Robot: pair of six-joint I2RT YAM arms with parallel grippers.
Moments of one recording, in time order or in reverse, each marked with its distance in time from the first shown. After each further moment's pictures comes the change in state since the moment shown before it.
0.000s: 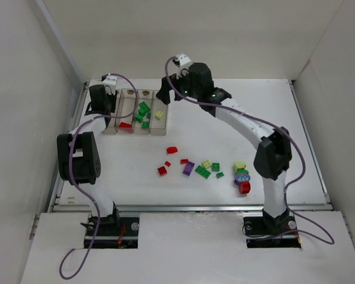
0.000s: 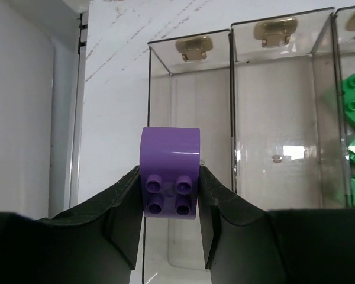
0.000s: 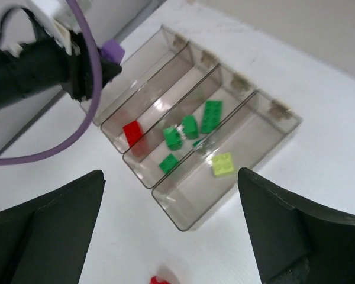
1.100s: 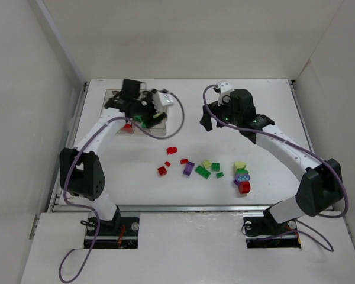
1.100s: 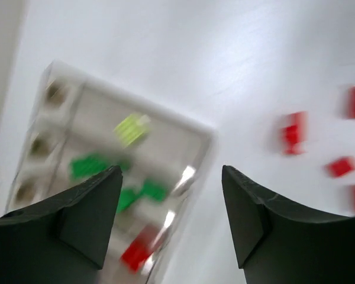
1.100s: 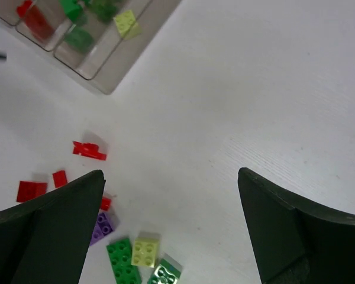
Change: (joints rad) left arm -0.268 -0.147 0.210 -0.684 0.557 0.571; right arm -0.158 -0.606 -0.749 -0.053 0.087 -0.134
